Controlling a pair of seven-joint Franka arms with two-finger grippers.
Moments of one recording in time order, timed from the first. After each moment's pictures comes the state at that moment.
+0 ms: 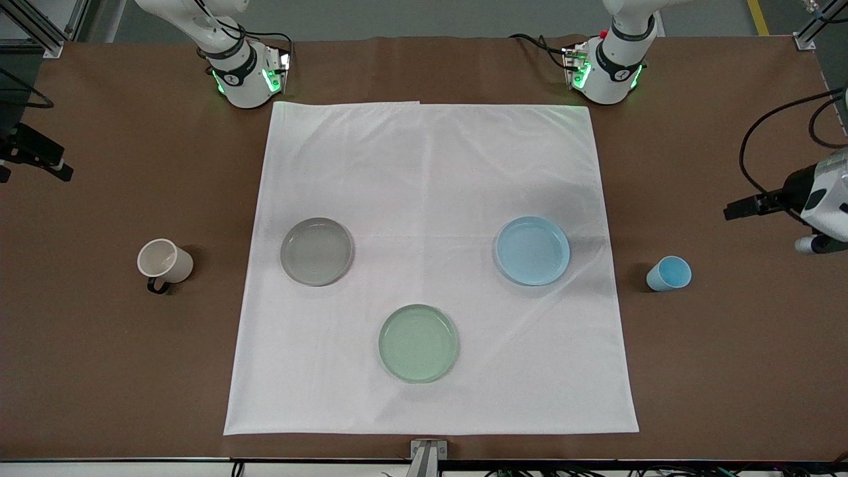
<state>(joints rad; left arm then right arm) 0.22 0.16 -0.14 -1.74 0.03 1.75 -0.09 -0.01 0.02 -0.06 -1.46 0.02 1.52 -0.07</state>
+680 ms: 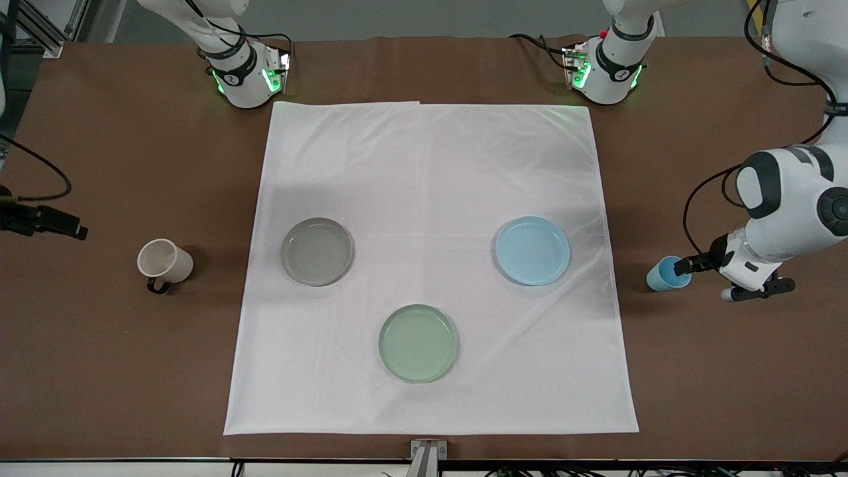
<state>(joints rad) 0.23 0.39 -0.14 -1.95 0.03 2.32 -0.09 -0.11 0.27 -0.07 -1.50 0.02 1.69 -0.07</state>
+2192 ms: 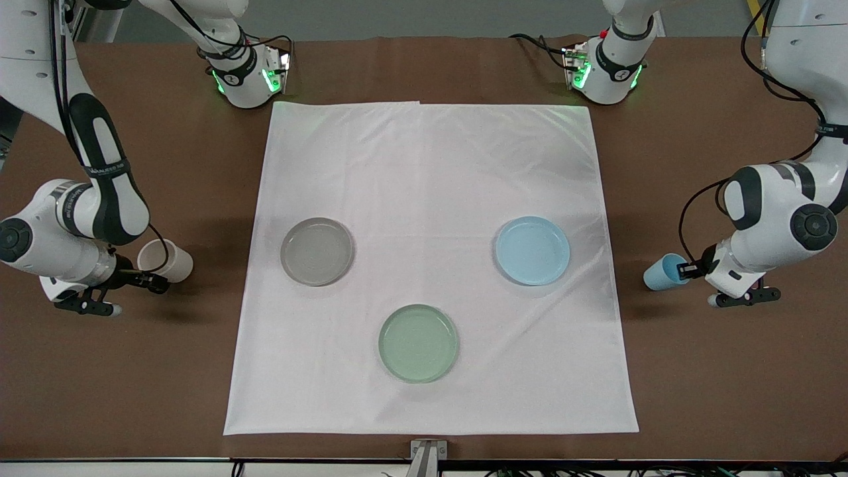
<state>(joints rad) 0.23 0.44 -0.13 -1.93 0.14 2.34 -0.09 -0.15 0.53 -0.07 -1.87 0.02 2.36 -0.06</state>
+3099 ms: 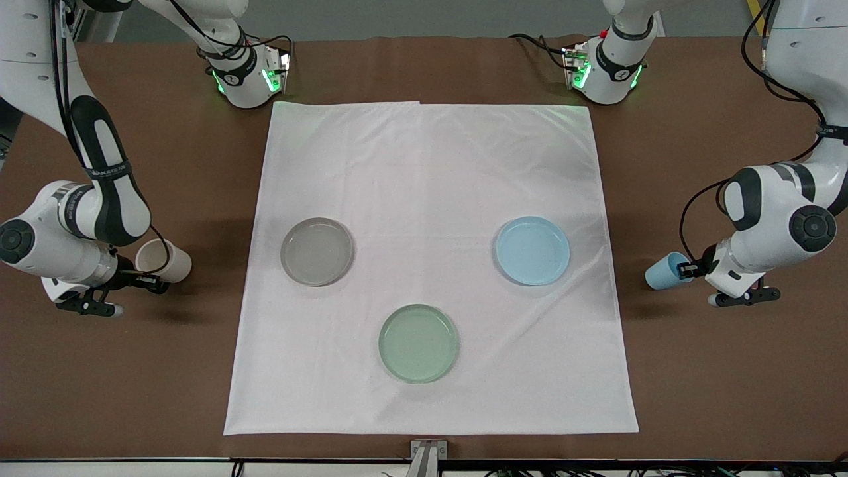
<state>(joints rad) 0.23 0.45 -0.13 -1.93 0.14 2.33 -0.09 -0.15 0.53 -0.07 -1.87 0.02 2.37 -0.06</state>
